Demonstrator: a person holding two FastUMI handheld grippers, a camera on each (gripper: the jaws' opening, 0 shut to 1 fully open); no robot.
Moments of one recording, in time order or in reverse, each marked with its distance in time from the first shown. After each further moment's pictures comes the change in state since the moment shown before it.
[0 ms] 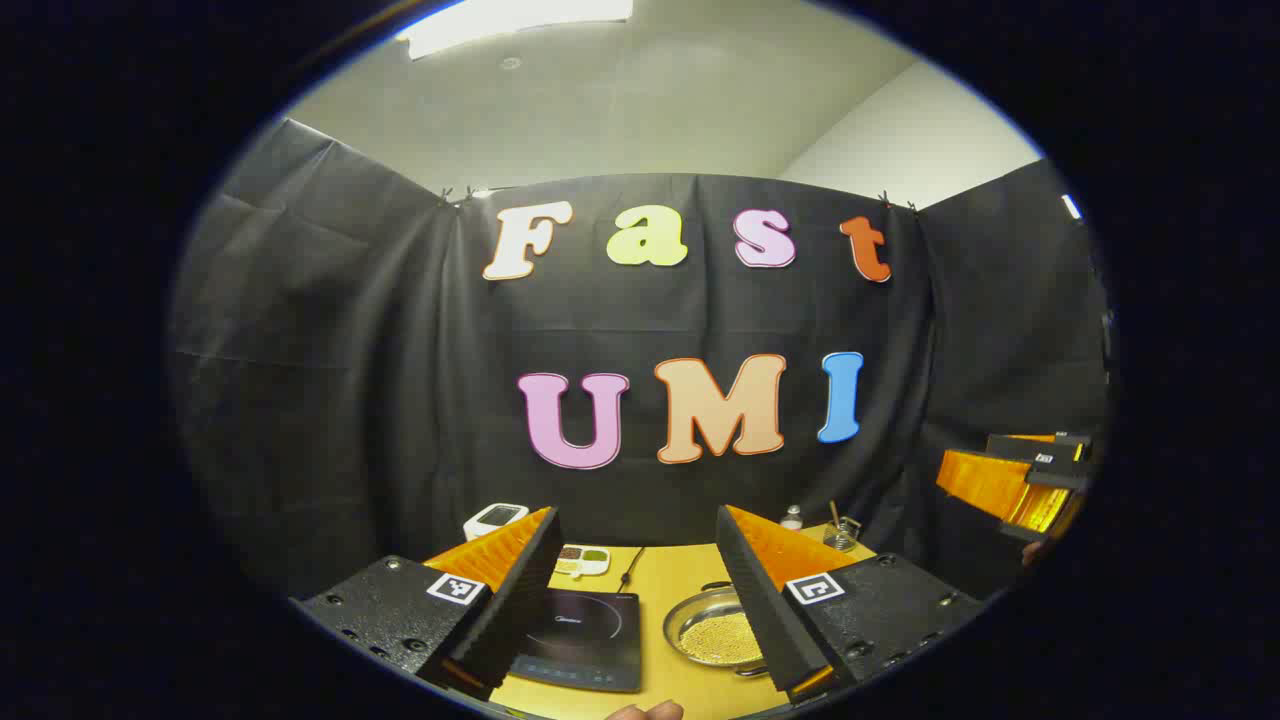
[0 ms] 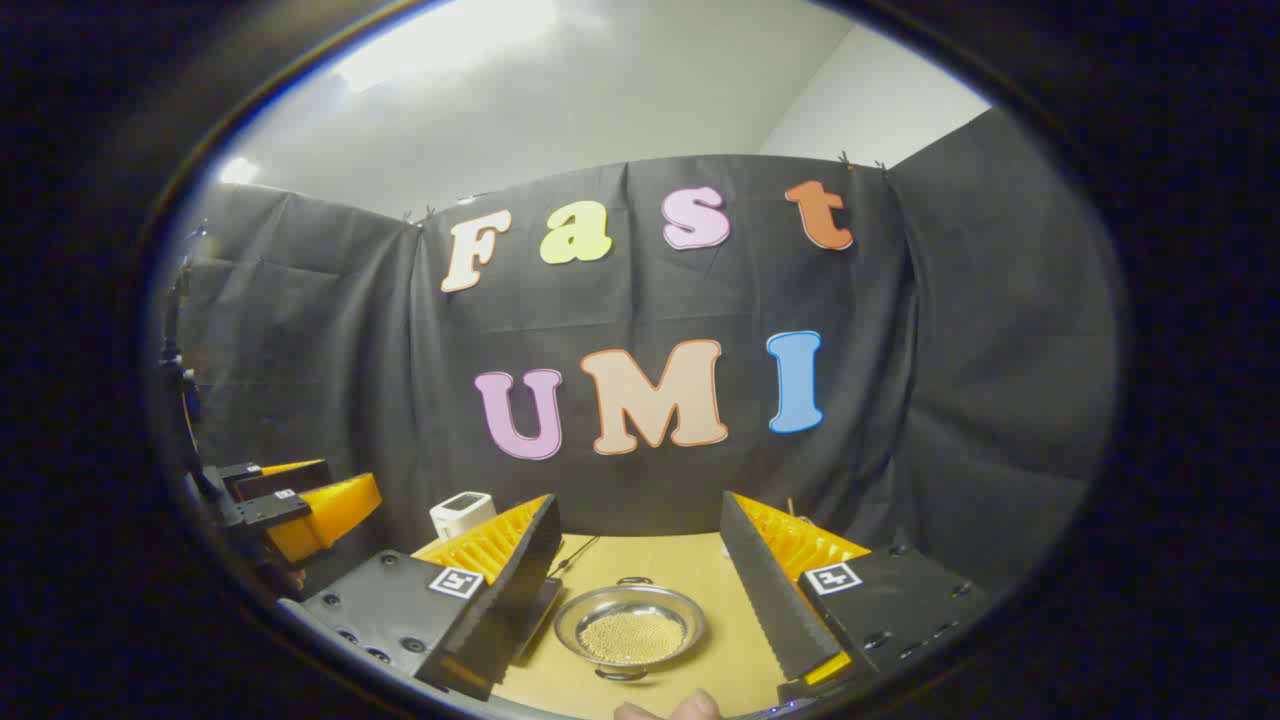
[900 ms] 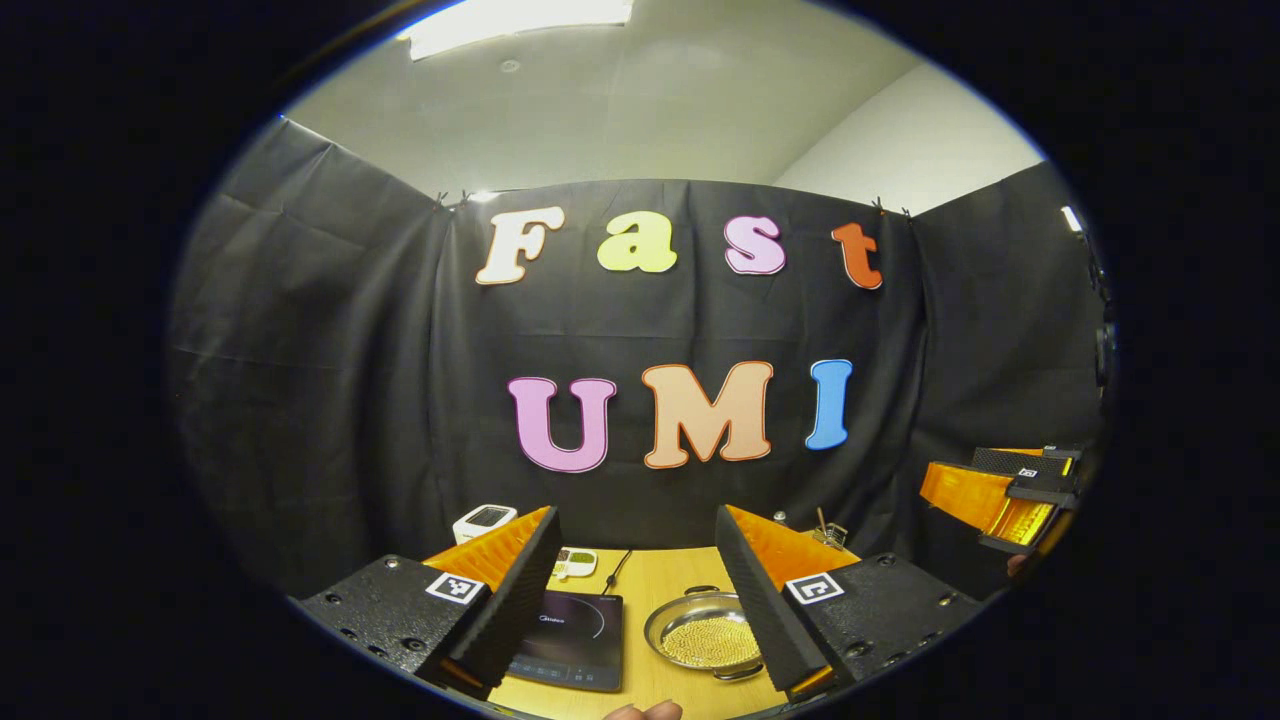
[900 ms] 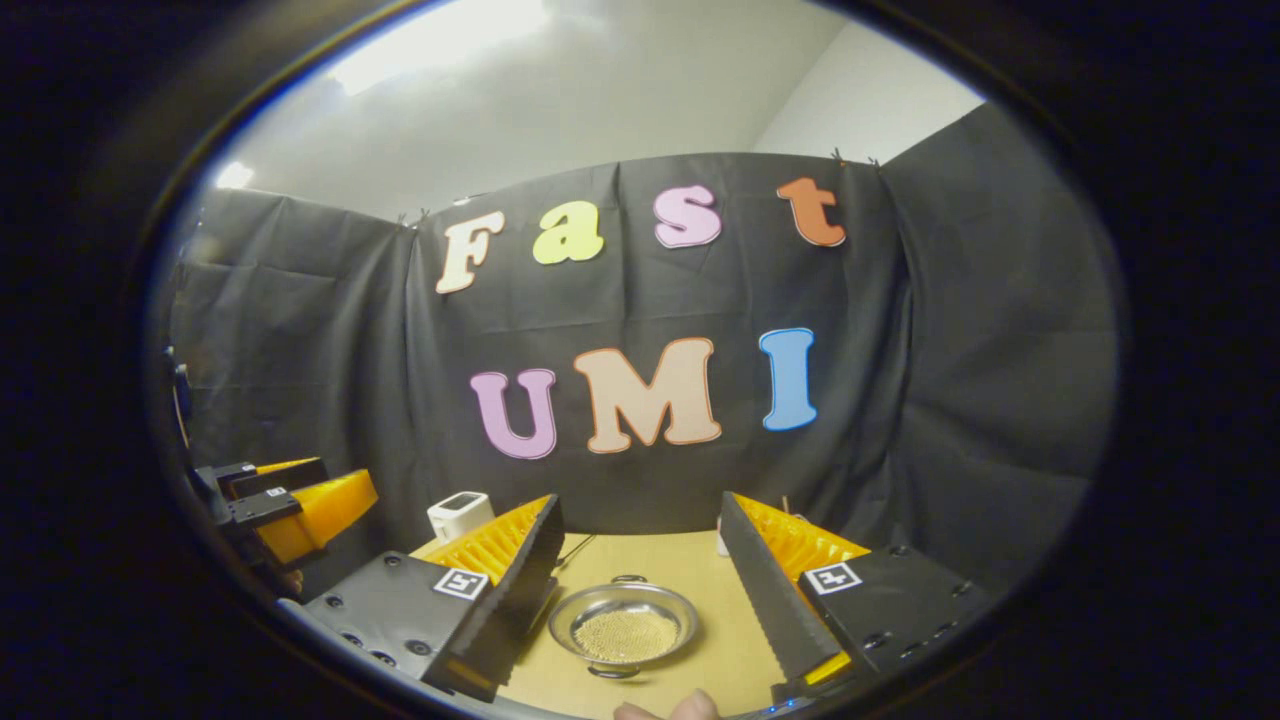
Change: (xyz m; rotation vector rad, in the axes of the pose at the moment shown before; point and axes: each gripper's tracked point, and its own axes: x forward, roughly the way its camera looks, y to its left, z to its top) left arm -0.012 -0.006 0.004 0.011 -0.018 0.016; right arm -0.001 -0.009 0.000 0.009 0.006 0.007
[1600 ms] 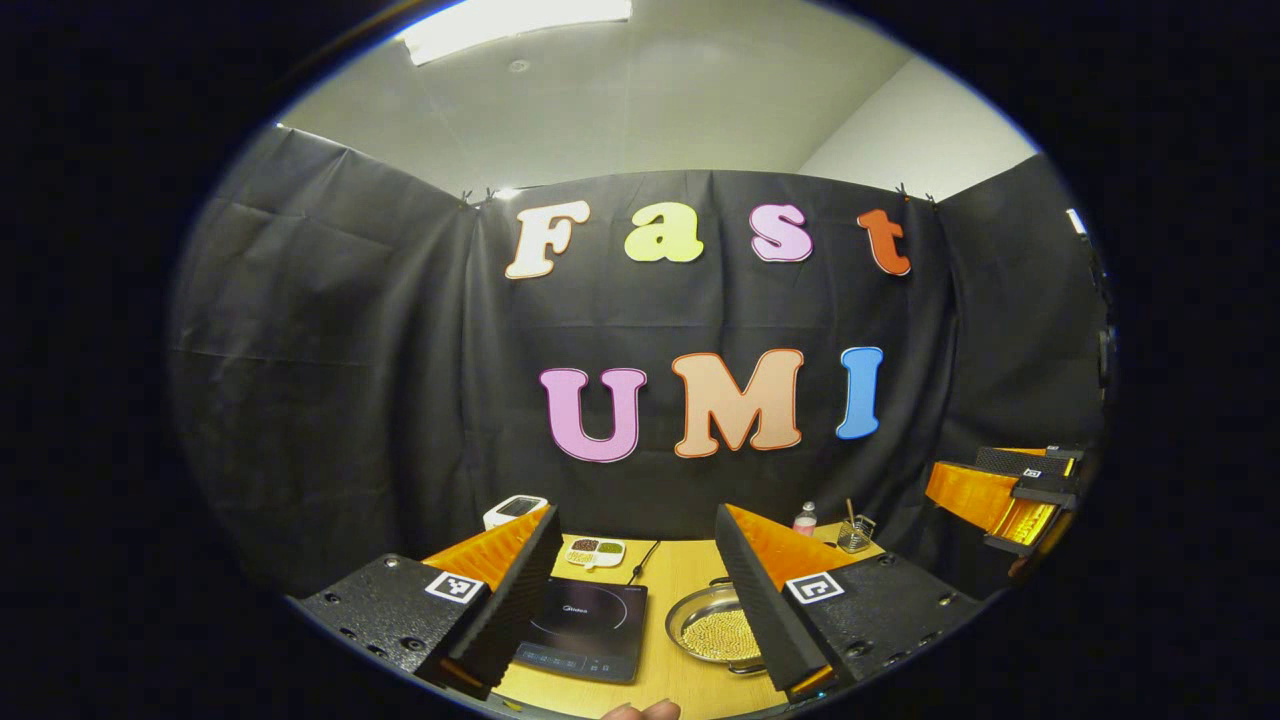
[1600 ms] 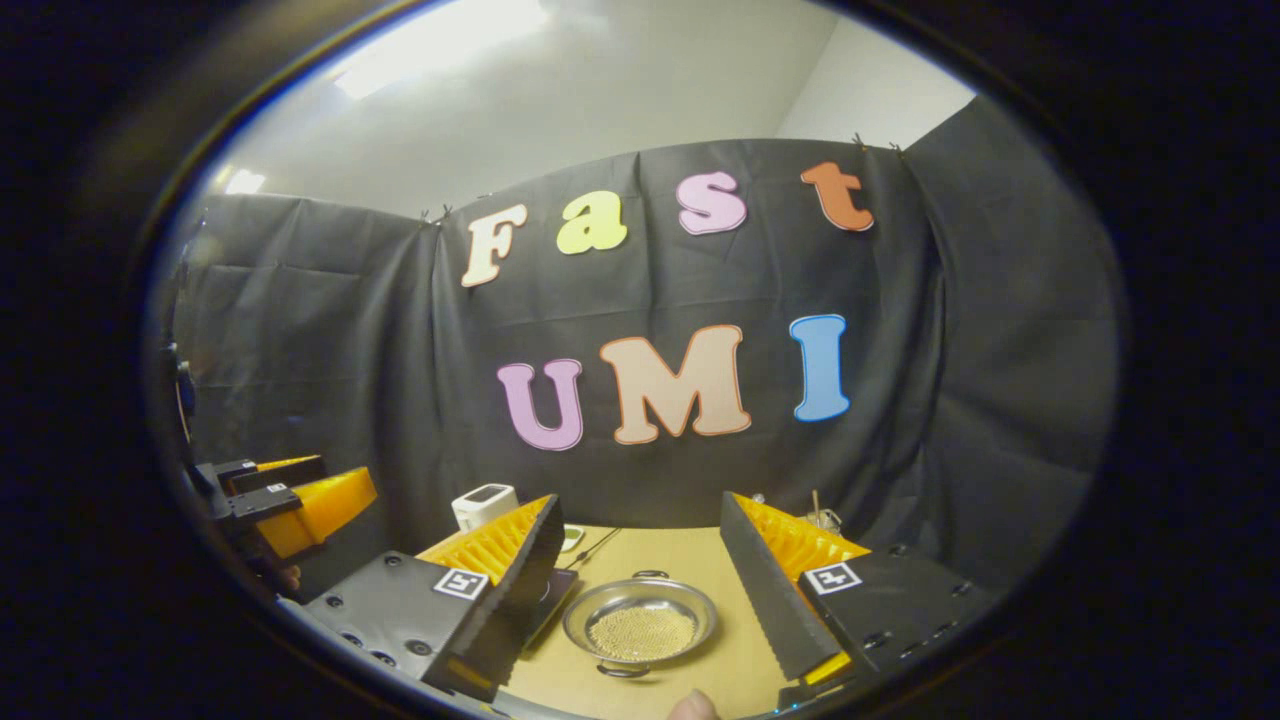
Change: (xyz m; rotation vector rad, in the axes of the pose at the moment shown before) left arm -0.009 0.010 -0.012 0.014 0.034 0.112; right arm 0.021 0.003 -0.017 0.012 0.032 0.115
